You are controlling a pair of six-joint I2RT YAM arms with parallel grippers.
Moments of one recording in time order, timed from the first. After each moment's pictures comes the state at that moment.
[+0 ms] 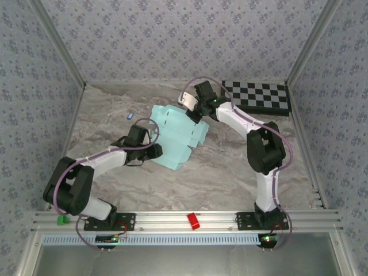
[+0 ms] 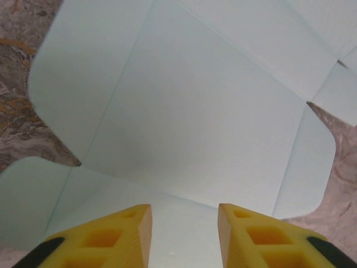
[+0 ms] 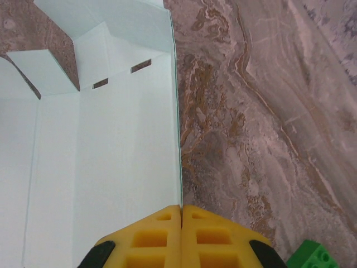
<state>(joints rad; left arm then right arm) -0.45 1.46 0.69 -0.18 0.24 -0.60 0.51 2.00 1.63 -0.45 -0.18 -0.60</state>
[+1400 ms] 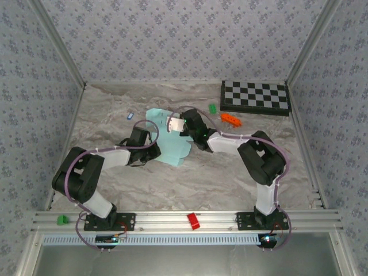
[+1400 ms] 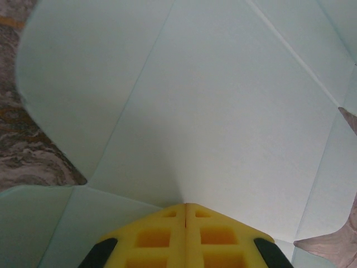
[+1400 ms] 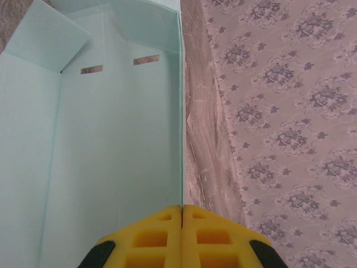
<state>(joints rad) -0.44 1.58 0.65 0.00 0.24 -0.75 0.73 1.90 1.13 0.34 0.24 -1.03</state>
